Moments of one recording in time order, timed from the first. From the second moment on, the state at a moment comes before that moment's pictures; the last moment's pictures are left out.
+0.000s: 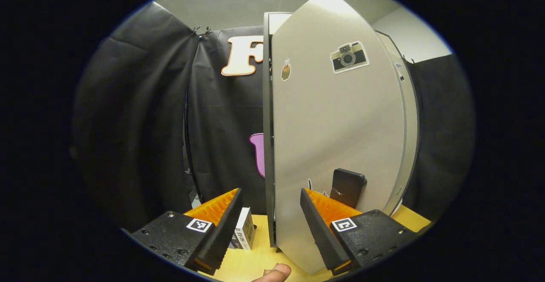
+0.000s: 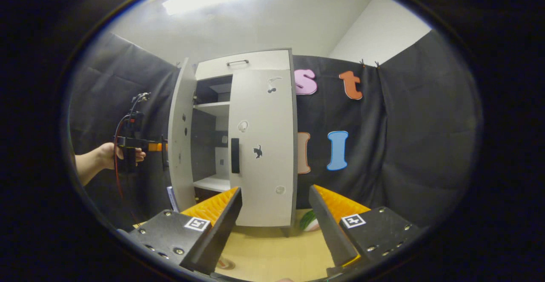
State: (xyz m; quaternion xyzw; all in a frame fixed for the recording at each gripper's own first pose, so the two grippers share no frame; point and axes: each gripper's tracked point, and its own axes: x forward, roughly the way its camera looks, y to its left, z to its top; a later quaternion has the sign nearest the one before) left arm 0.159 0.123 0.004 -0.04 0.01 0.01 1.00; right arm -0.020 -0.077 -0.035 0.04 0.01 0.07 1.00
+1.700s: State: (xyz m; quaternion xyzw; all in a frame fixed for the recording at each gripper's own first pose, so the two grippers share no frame) left arm 0.008 0.020 -0.023 -0.03 0.02 -0.04 1.00; right arm -0.087 -0.012 -0.027 0.05 0.01 0.09 0.99
